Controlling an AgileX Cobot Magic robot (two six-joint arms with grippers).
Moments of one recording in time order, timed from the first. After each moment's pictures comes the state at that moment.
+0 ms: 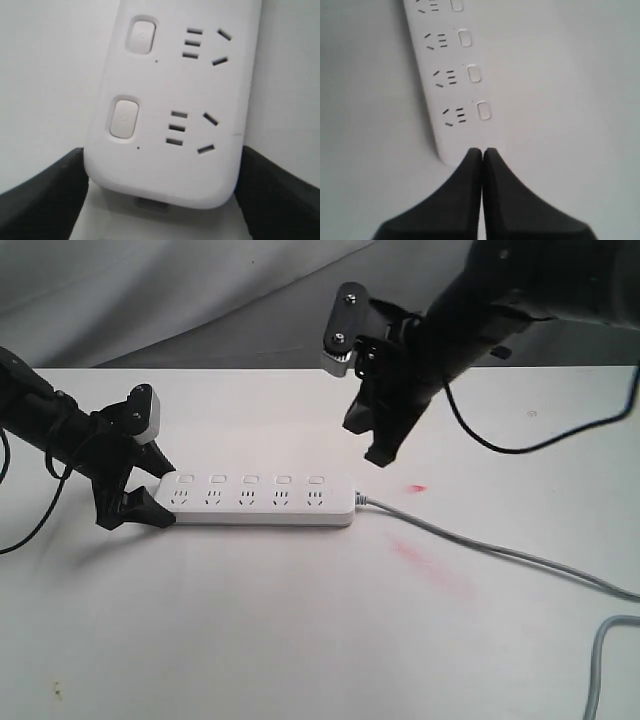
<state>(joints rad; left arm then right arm) 0.14 2.21 -1.42 -0.75 0.89 1.92 0.28 1.86 -1.44 0.42 0.75 -1.18</state>
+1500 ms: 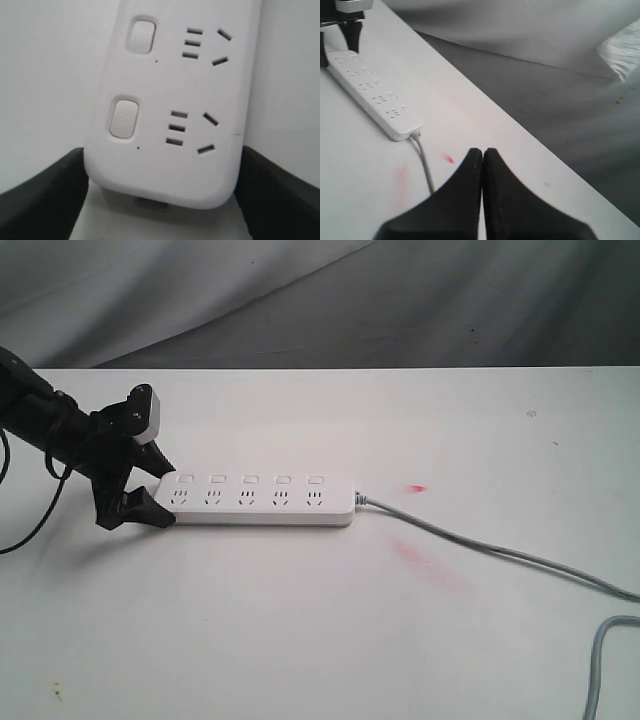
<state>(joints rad) 0.14 2.21 -1.42 -0.75 0.89 1.92 0.01 0.43 -0.45 0.59 0.48 -1.12</state>
